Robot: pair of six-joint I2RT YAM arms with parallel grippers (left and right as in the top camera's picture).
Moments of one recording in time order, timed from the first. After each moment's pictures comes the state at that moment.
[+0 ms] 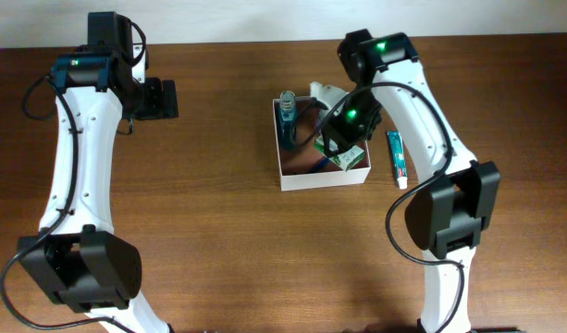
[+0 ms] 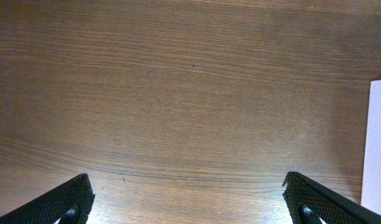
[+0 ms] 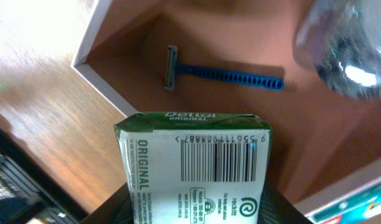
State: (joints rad) left arm 0.03 1.91 1.95 -1.22 -0.07 -0.05; right arm 0.28 2.22 2.18 -1.57 -0.30 -0.48
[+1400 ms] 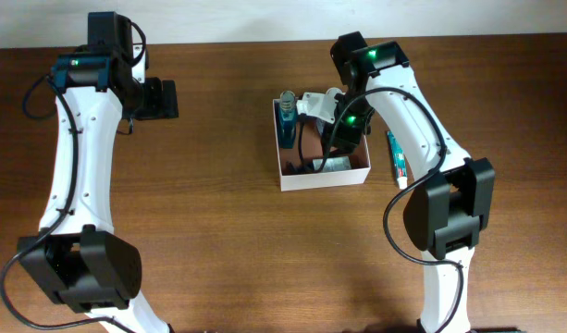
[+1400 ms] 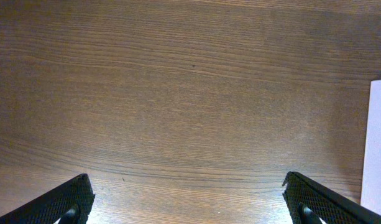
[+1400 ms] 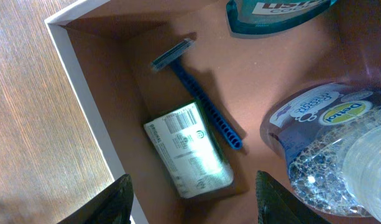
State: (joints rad) left arm 0.03 1.91 1.95 -1.22 -0.07 -0.05; right arm 0.29 2.22 2.10 -1.42 -0.27 -0.98
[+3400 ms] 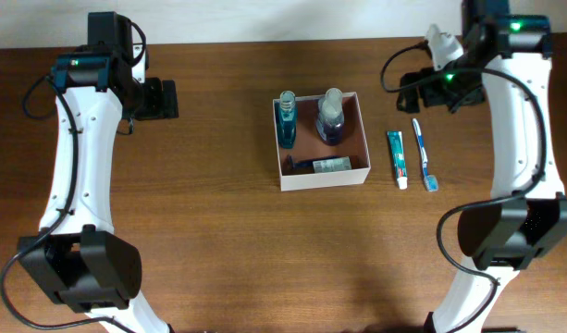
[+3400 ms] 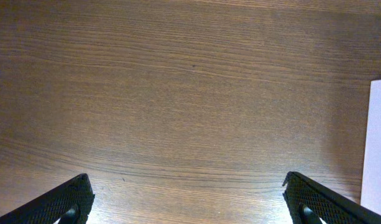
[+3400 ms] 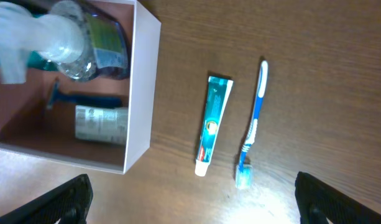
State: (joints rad) left arm 0.03 1.91 1.95 -1.22 -0.07 -0.05; right arm -0.06 2.07 2.22 -1.49 -0.19 -0.21
